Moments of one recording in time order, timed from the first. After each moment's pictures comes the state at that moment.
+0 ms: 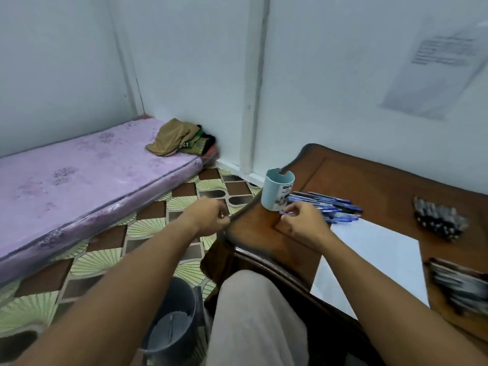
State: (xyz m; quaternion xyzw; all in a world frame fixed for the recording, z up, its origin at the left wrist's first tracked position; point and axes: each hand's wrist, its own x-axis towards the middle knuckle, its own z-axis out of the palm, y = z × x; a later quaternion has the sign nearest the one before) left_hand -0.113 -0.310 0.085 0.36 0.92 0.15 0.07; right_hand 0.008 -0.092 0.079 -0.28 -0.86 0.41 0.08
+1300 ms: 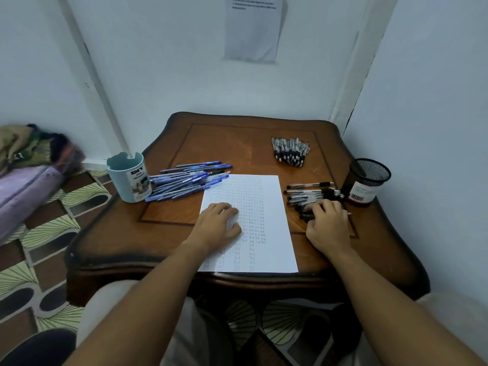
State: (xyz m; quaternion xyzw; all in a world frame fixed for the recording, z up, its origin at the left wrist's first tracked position) left_hand 0.045 -0.066 -0.010 0.60 0.77 0.20 0.08; right_hand 0.287 0.072 -0.005 -0.49 -0.85 0.02 0.20
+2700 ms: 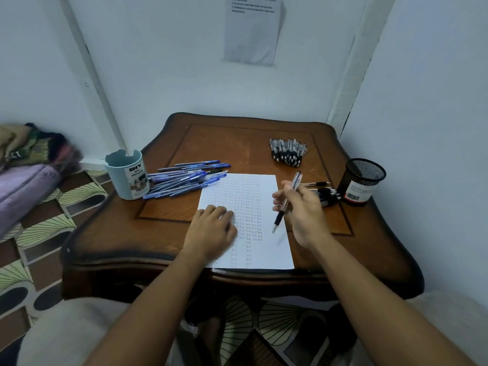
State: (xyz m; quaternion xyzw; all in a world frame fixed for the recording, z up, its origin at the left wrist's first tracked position) left_hand 0.057 -0.078 -0.024 0.61 0.78 0.15 -0.08; right_hand 0.239 0.032 0.044 -0.37 -0.56 0.61 0.41
